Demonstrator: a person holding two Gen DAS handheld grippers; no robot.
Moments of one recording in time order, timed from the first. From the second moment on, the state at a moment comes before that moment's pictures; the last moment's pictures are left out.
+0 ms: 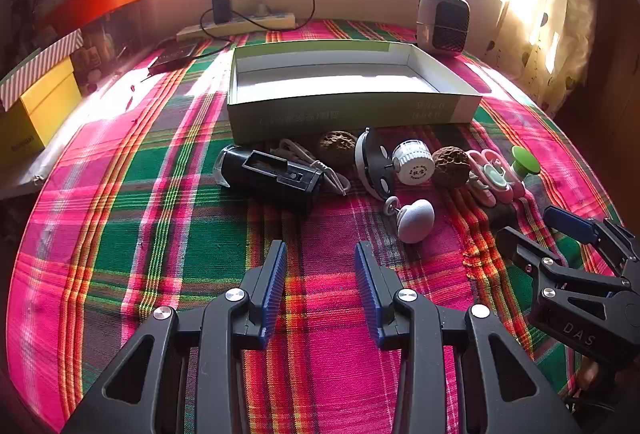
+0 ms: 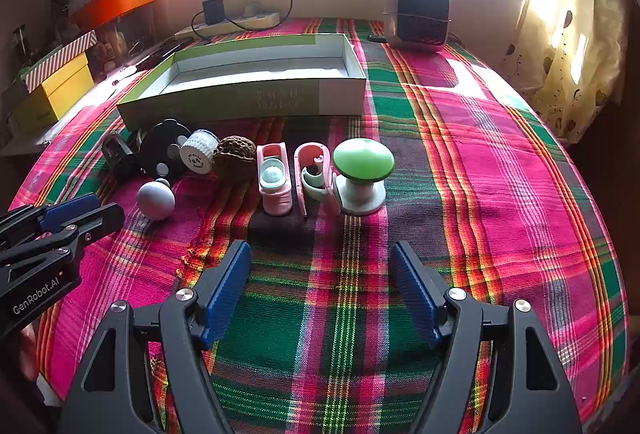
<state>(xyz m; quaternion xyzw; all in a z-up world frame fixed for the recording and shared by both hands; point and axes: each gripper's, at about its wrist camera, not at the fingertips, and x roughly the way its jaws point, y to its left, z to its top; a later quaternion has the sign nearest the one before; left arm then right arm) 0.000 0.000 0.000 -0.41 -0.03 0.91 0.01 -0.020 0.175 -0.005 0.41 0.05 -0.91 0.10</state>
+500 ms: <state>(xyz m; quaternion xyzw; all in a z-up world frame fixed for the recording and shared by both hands) 0.000 0.000 0.000 -0.41 -0.02 0.91 0.01 -0.020 0.175 -0.005 0.41 0.05 -0.91 0.10</state>
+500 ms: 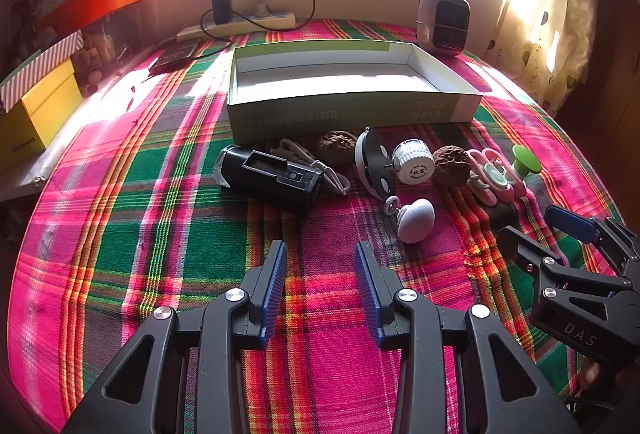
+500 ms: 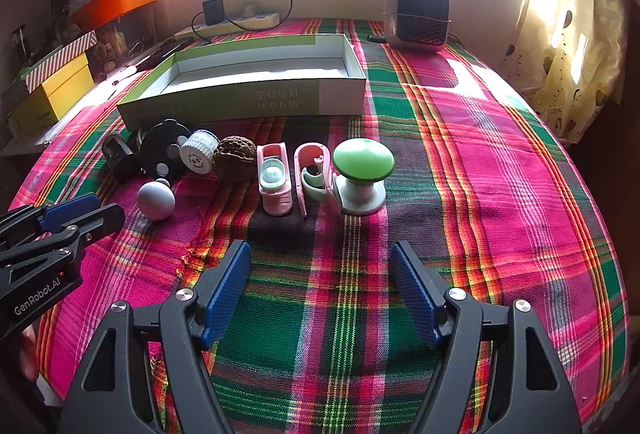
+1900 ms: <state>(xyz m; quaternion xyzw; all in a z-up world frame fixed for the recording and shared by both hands) -0.031 -0.026 0.004 -0.43 -0.12 0.89 0.03 -0.068 0.203 0.002 0.42 0.12 -0.89 0.12</state>
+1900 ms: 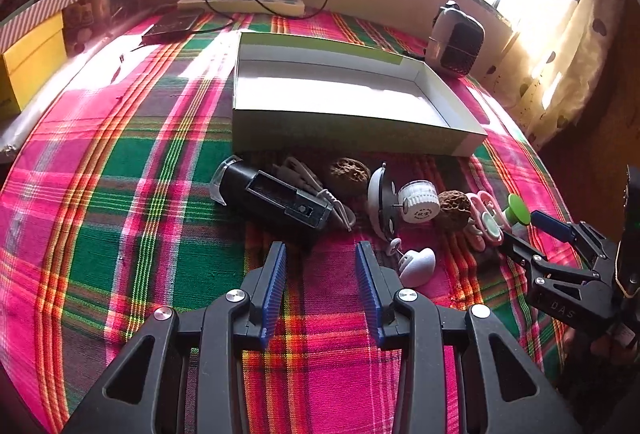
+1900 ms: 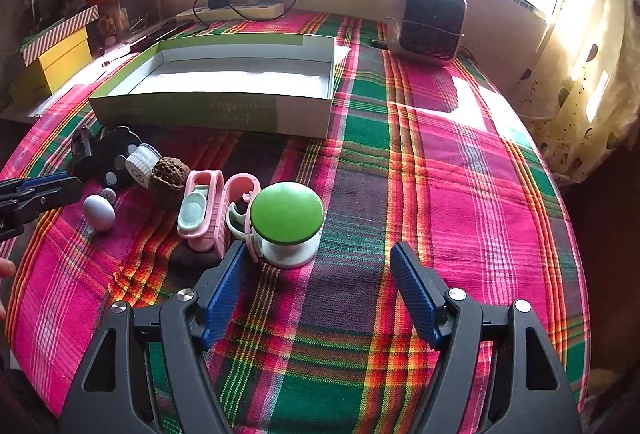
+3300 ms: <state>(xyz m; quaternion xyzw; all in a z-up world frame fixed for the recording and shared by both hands) -0.042 -0.049 0.014 -0.44 -0.11 0.89 -0.04 -0.097 0.218 -0.001 0.43 0.10 -0.89 0.14</state>
